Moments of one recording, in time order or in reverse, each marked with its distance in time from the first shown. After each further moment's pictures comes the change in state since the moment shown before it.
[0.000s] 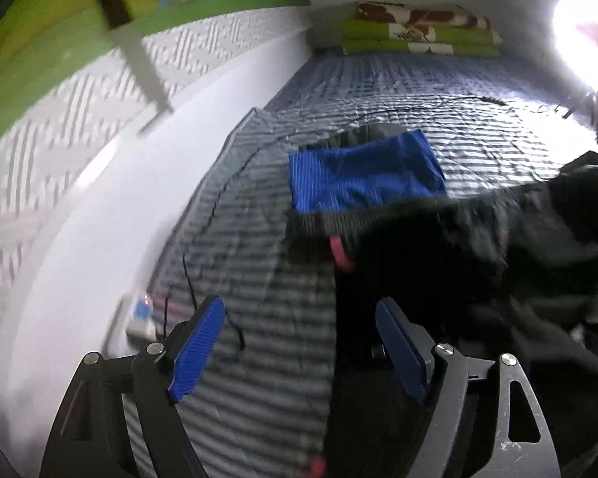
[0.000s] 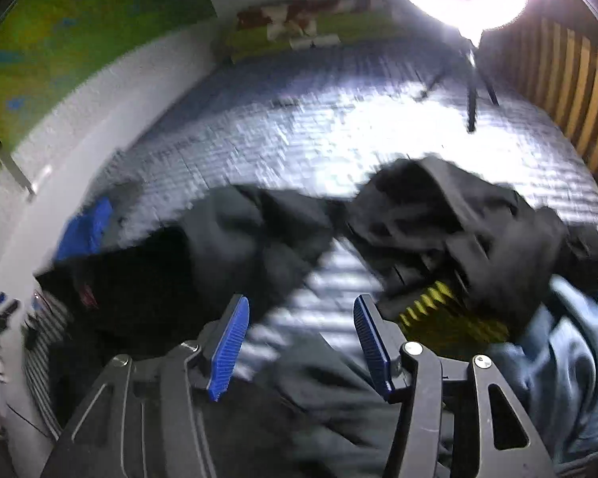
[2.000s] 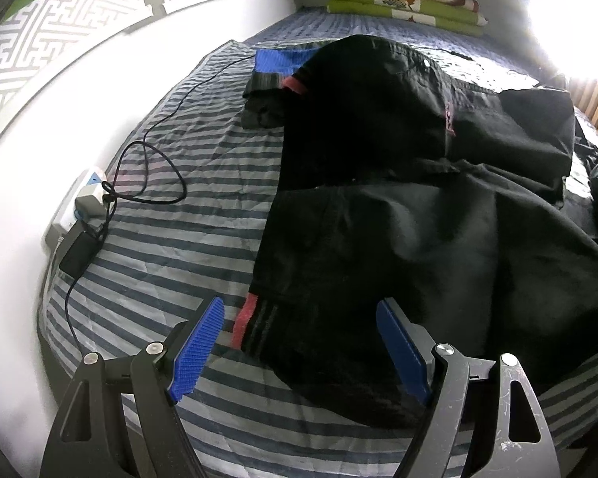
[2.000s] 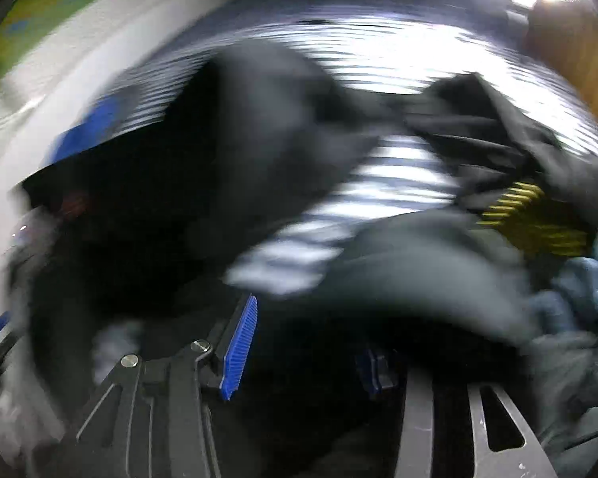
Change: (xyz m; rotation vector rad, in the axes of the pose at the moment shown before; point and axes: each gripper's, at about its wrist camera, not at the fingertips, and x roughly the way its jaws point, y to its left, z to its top) left arm -0.004 -0.027 -0.132 -0.068 0.130 -0.148; right arm 0.056 0.038 -0.042 -0.039 0.171 -0.099
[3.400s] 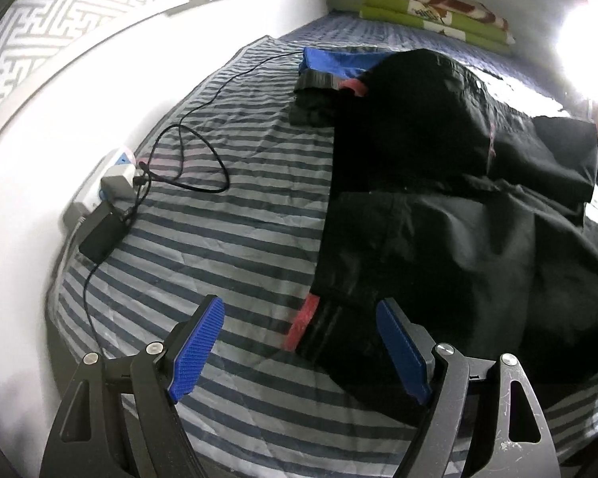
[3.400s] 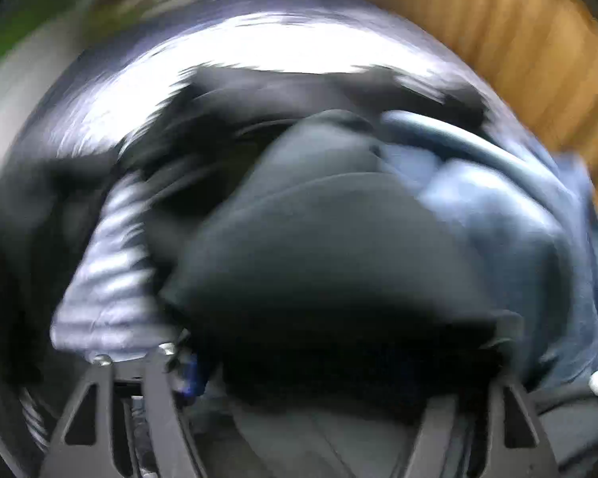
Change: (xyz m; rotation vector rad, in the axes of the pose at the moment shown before) left arm 0.002 0.043 -0.004 -0.090 -0.011 0.020; right arm -0.036 -0.203 -0.023 0.433 -0.017 -0.150
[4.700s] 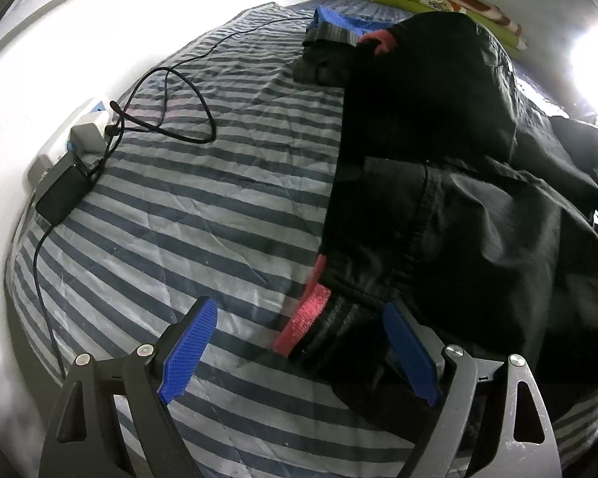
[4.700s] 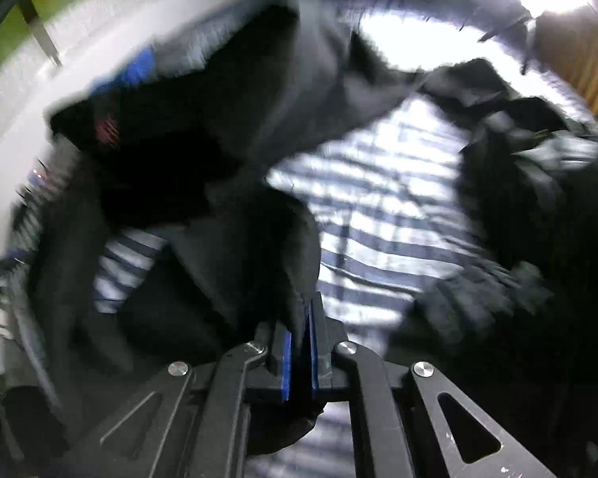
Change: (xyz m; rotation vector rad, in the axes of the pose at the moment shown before) left arm 0.052 0.012 -0.013 -0.076 0.079 -0.078; right arm -0.055 0.143 -0.160 -0.563 -0.007 0.253
